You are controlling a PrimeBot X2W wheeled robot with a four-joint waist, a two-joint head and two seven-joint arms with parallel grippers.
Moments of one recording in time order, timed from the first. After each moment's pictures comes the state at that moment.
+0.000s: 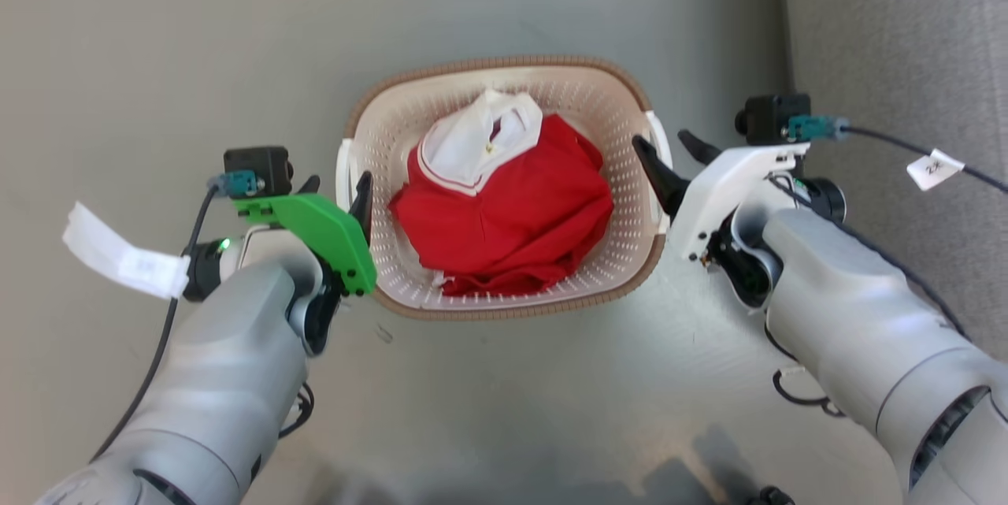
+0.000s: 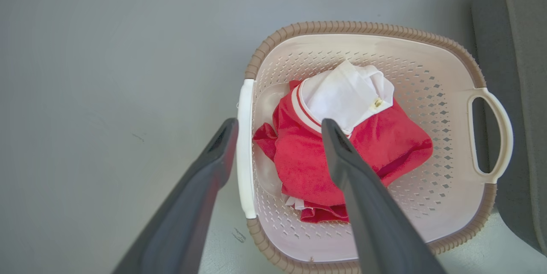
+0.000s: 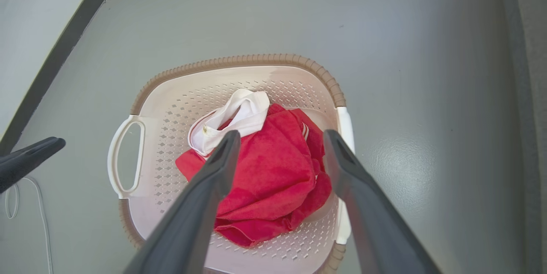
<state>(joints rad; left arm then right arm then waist) -0.89 0.03 -1.04 1.16 -1.19 -0.05 -0.21 -0.88 -0.12 1.11 1.10 1.17 0.12 -0.22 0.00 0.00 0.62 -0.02</state>
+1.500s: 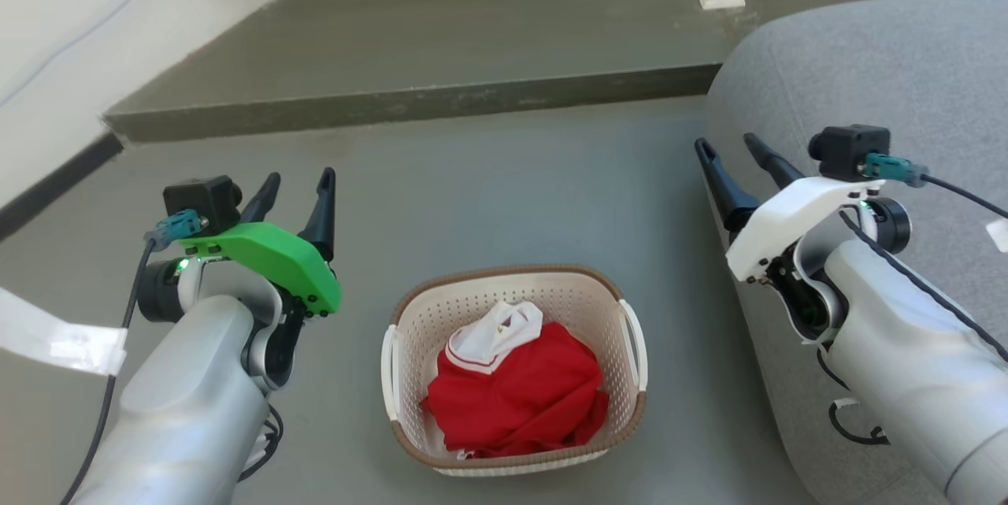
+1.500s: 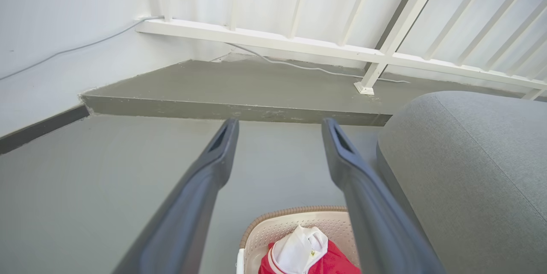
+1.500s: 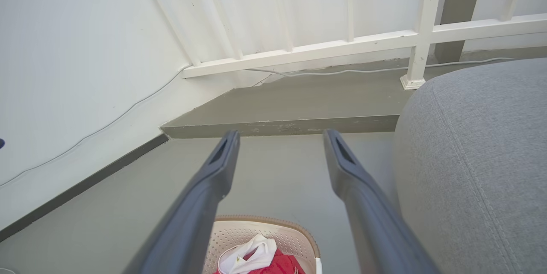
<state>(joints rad) -0.66 0.16 -0.69 0.78 -0.91 -0.01 -0.25 -0.66 -0.28 0.80 0.77 0.90 0.04 -0.25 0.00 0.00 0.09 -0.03</state>
